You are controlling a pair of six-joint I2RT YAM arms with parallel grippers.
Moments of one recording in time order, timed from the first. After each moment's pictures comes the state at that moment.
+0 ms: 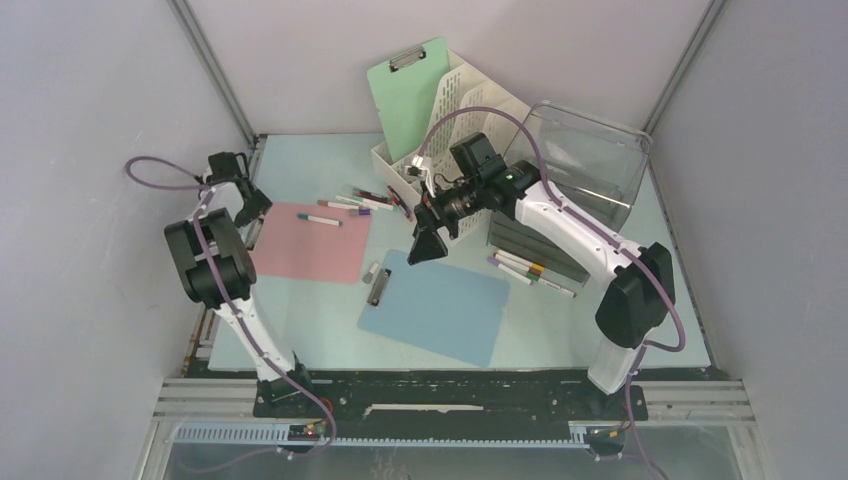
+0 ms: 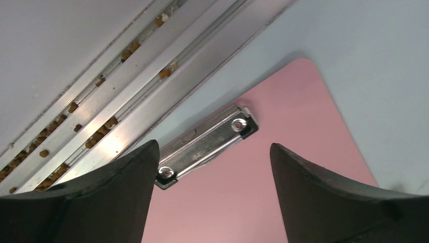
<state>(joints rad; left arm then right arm) 0.37 1.99 1.43 -0.44 -0.23 -0.44 0.67 1.76 1.68 -0.72 -0.93 -0.18</state>
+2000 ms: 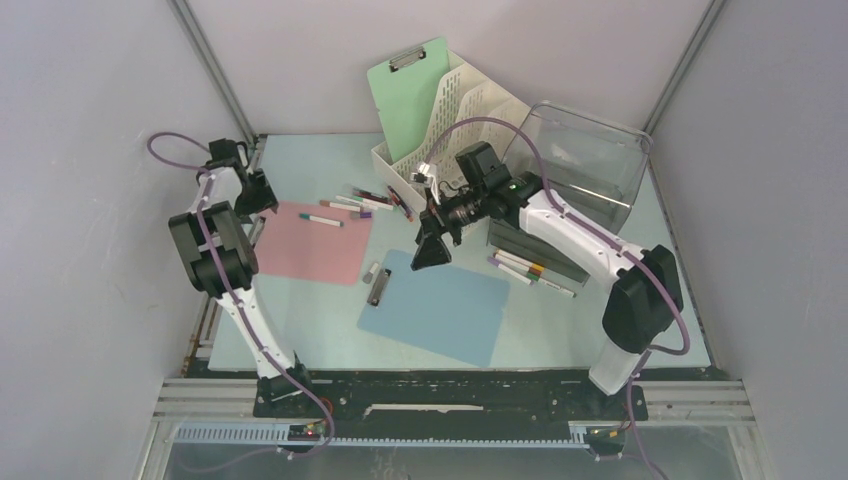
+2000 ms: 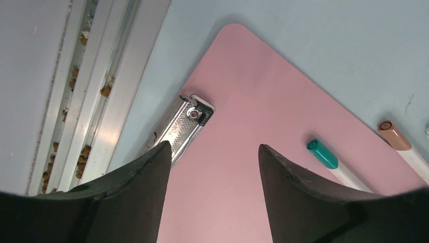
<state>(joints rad) 0.35 2.10 1.68 -0.67 -0.01 -0.14 0.66 1.71 1.54 -0.61 -0.97 -0.17</state>
